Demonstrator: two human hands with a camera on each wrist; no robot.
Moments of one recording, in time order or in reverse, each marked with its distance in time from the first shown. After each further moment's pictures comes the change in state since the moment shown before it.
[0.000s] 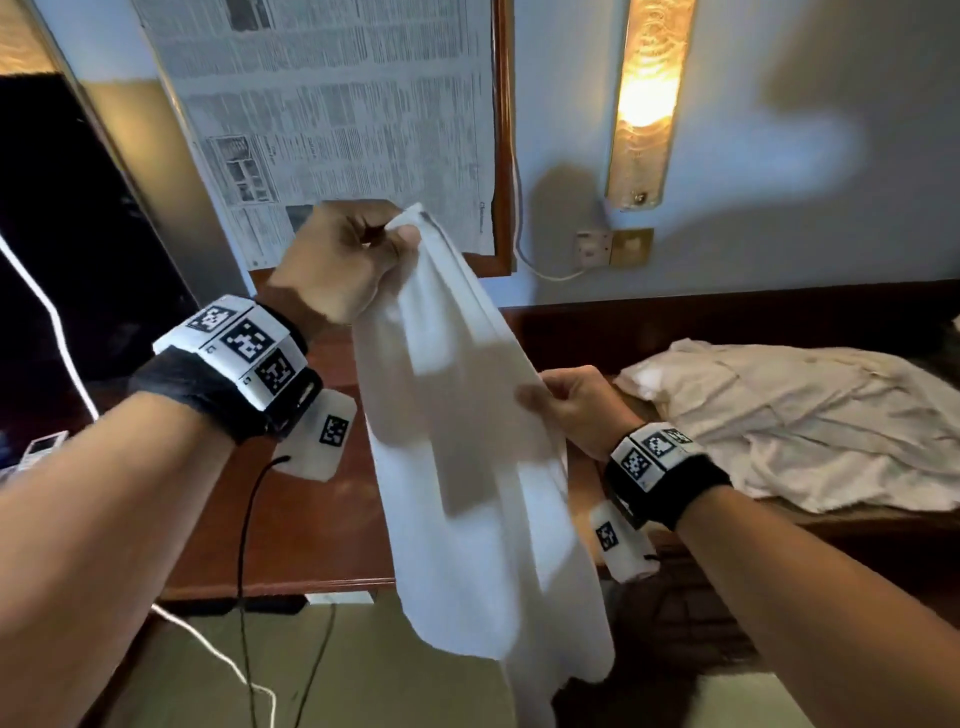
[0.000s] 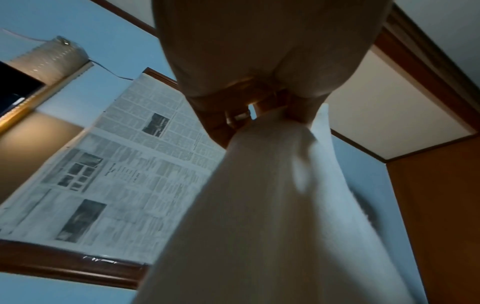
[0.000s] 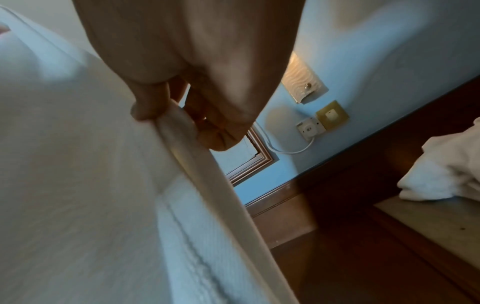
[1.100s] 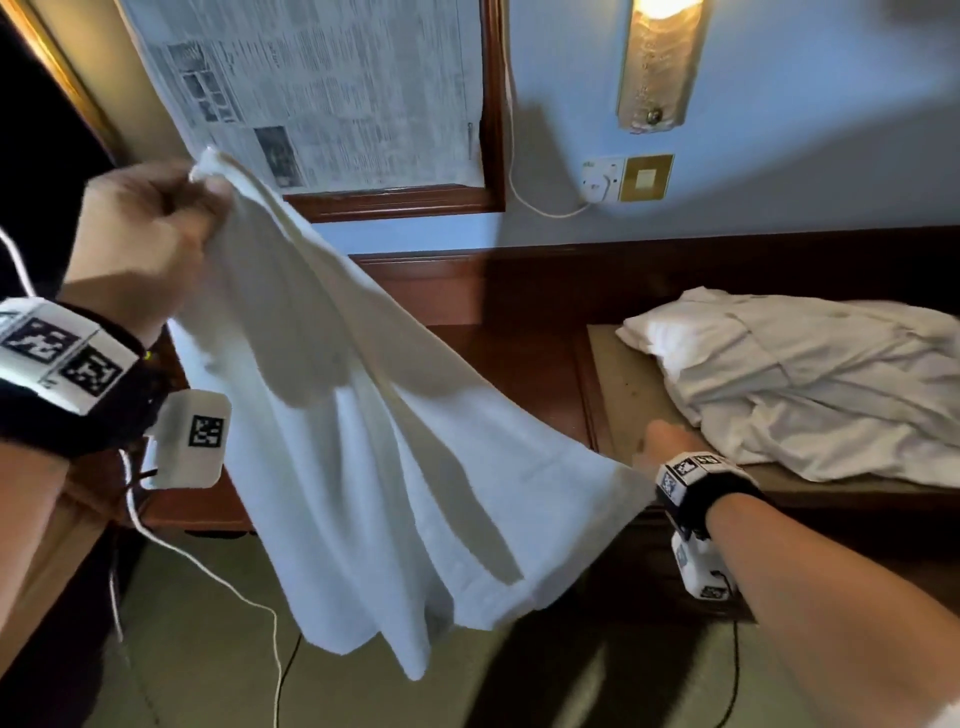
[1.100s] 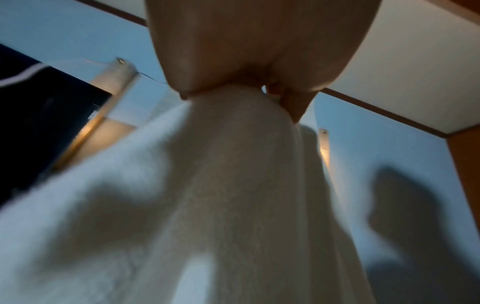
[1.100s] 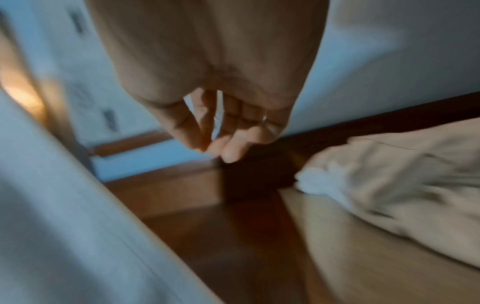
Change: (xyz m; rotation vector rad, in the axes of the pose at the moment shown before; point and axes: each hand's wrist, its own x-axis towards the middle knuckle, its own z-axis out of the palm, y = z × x) left_hand -0.029 -0.038 -0.003 0.038 0.328 -0.241; right_hand -0.041 0.150 -0.101 -1.035 -0.184 0.800
